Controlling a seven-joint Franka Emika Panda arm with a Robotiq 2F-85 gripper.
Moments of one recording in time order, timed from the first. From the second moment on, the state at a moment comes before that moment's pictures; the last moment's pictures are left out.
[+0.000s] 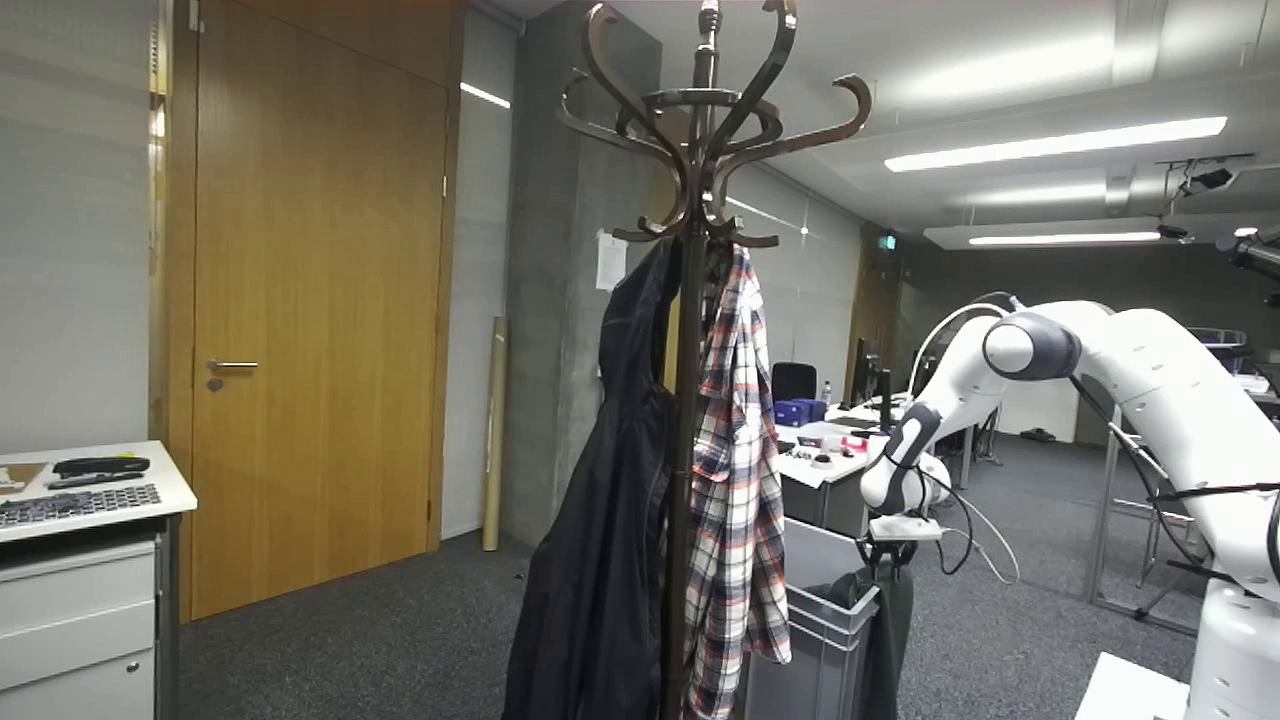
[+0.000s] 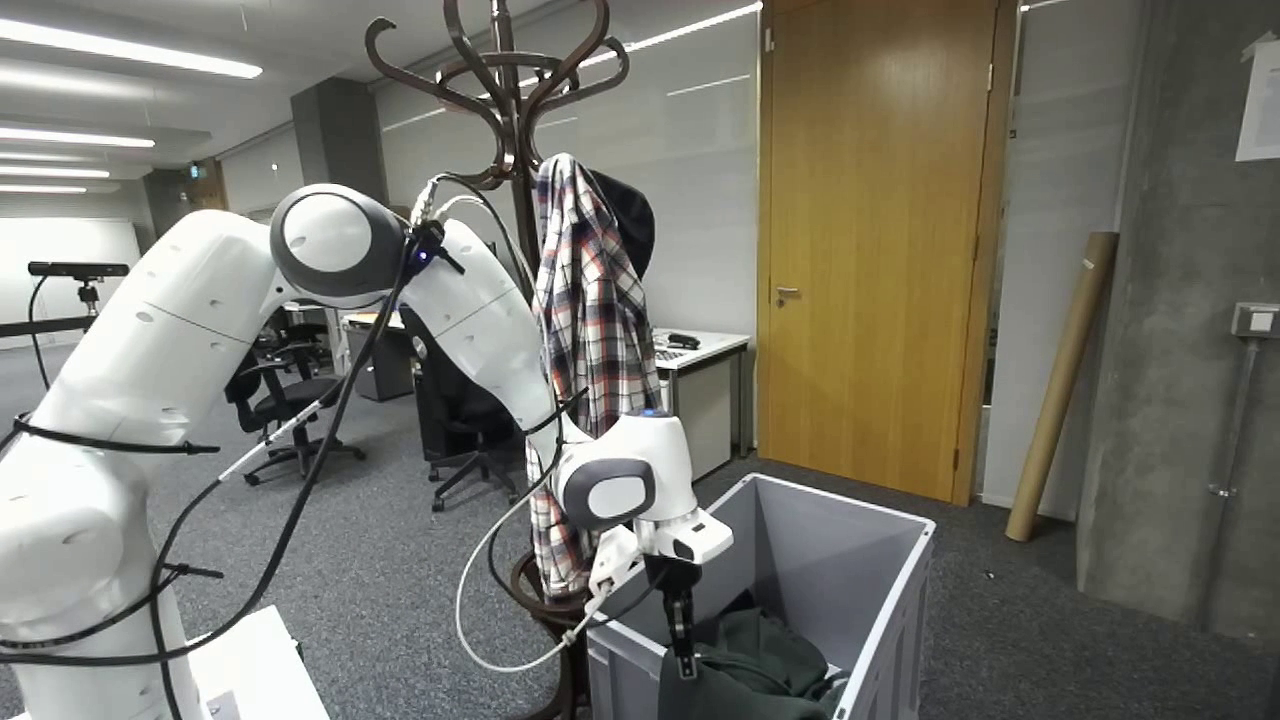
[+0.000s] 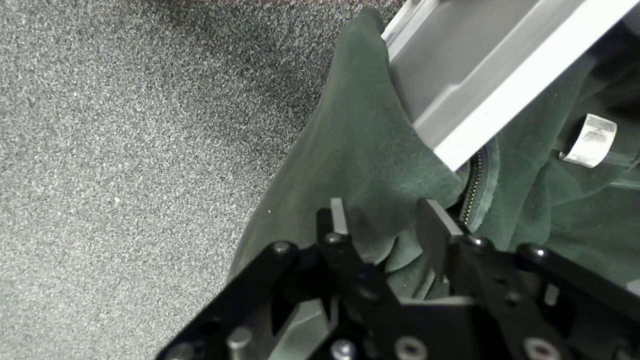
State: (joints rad) arm -0.08 0.64 -0.32 -2.07 0.06 2.73 0.41
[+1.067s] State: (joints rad) arm -0.06 0.61 -0.37 -1.99 0.04 2.73 0.41
